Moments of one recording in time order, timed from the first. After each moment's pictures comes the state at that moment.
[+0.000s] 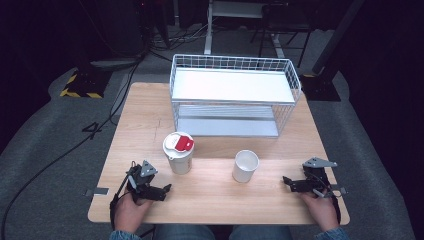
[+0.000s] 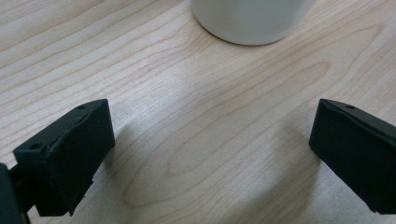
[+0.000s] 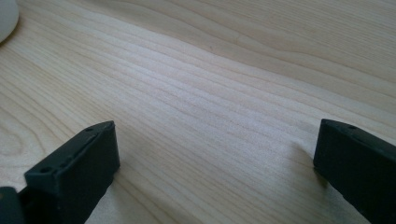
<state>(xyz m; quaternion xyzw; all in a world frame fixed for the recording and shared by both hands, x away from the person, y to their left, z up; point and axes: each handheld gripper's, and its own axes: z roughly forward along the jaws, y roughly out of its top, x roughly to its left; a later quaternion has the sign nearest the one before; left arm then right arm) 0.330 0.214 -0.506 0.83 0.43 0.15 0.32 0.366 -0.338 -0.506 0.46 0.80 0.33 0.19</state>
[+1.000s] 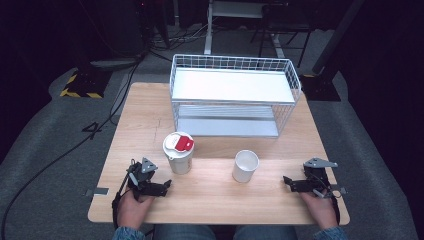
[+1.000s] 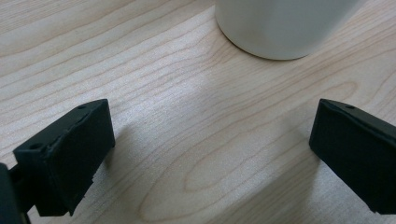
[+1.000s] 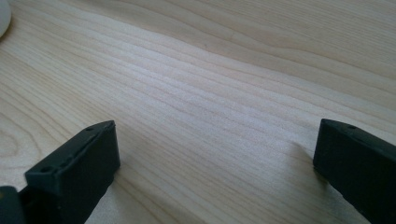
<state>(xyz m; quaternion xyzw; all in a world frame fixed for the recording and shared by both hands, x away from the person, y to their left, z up) 0.336 0.212 -0.506 0.81 0.46 0.16 0.32 0.365 -0.338 -0.506 0.47 0.80 0.33 0.20</state>
